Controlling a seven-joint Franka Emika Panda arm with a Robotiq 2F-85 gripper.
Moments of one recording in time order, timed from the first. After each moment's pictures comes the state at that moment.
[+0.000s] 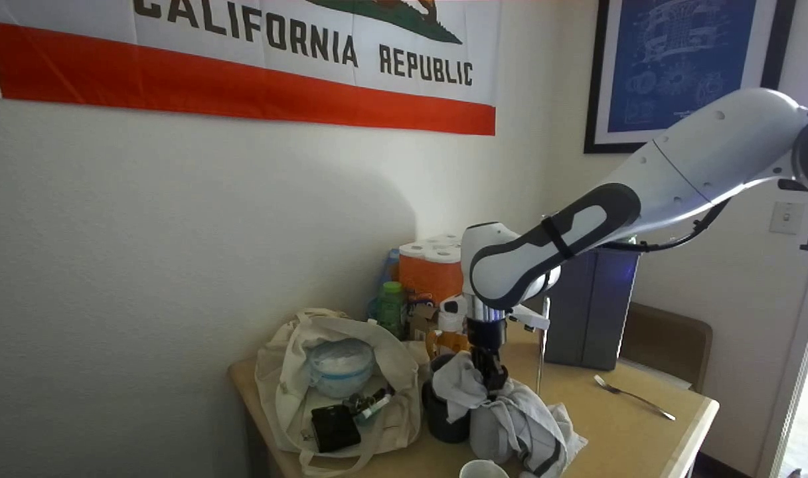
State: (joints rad) arm -0.03 0.62 0.13 -1.69 -0.04 2.18 -0.99
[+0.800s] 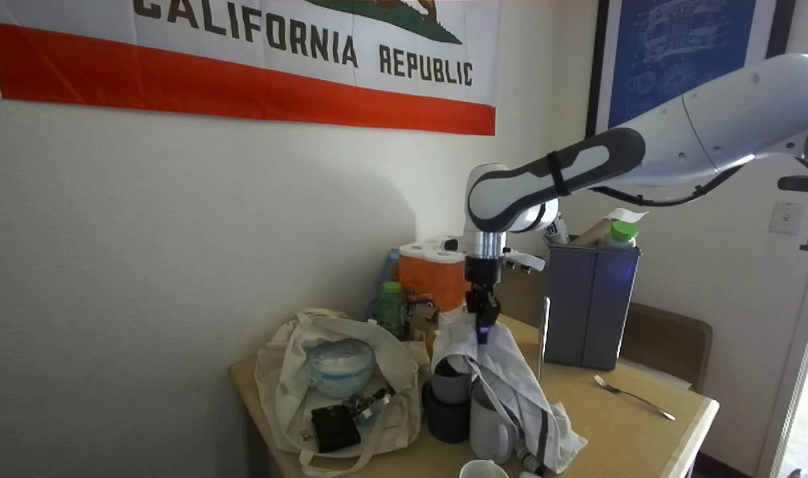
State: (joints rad) arm -0.09 0.59 0.14 -1.45 0.05 1.95 -1.08
